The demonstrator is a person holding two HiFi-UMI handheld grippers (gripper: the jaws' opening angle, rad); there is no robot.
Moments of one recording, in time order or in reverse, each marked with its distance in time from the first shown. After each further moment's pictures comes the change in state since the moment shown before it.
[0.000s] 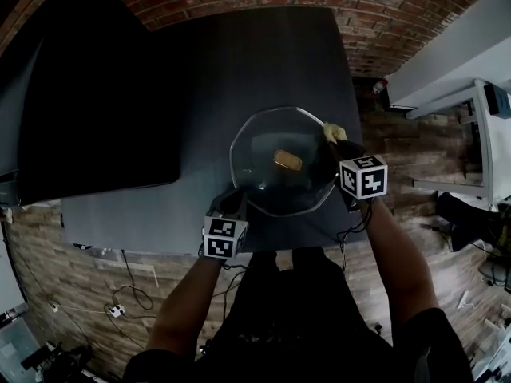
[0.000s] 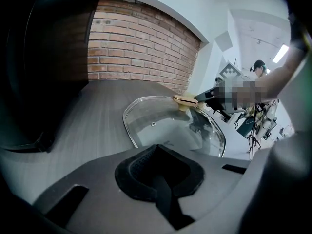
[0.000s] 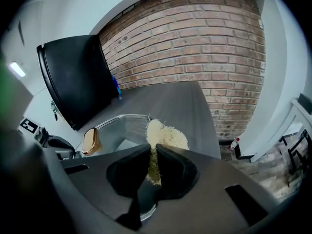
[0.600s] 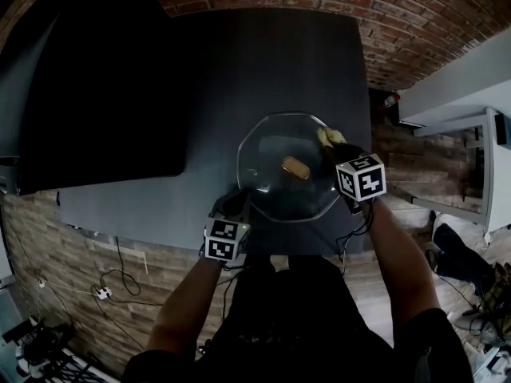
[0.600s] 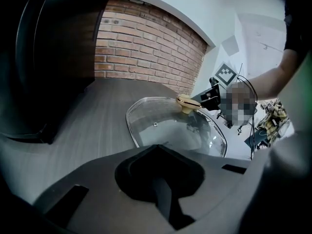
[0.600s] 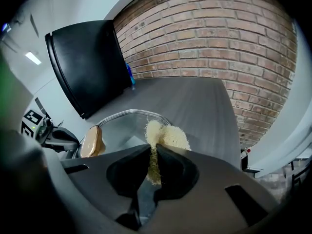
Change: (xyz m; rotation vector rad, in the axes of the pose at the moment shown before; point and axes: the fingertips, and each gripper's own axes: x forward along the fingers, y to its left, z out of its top) left arm -0.002 0.001 0.002 -0.072 -0.023 0.030; right arm 0.032 0.027 0.015 -0.159 0.107 0.133
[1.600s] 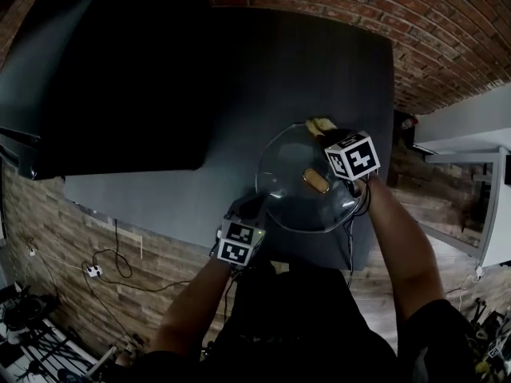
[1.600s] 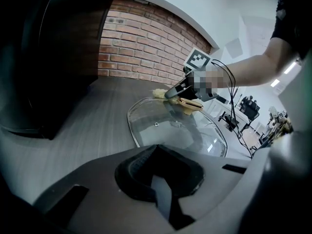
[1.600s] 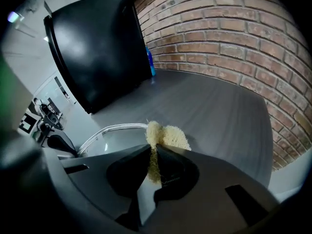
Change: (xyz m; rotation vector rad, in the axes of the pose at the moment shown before) left arm 0.001 -0.002 0.001 -0.042 -0.007 0.014; right arm 0.072 0.049 0.071 -0.232 0.136 0.164
